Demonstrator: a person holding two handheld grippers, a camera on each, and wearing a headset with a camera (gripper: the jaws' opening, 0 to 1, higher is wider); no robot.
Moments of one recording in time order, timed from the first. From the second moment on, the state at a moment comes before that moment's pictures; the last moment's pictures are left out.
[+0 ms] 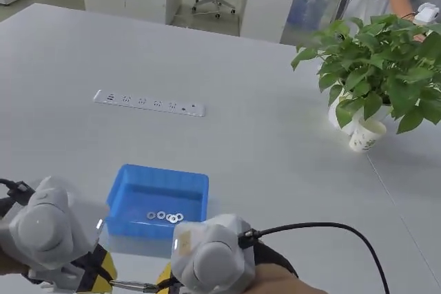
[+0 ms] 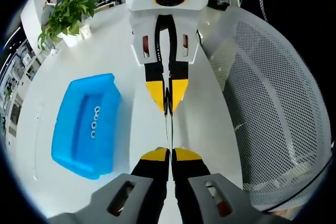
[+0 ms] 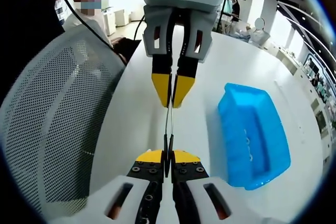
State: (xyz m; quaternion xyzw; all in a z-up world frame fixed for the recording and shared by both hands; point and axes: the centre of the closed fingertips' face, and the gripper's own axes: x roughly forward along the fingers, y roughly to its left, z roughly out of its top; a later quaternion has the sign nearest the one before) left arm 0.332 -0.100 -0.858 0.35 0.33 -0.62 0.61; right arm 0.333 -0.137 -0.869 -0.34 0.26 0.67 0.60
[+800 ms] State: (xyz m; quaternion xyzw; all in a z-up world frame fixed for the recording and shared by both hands) left arm 0.328 -0.098 -0.885 0.37 0.34 -0.62 0.60; right arm 0.328 -0.135 -0.888 -0.36 0.26 0.67 0.60
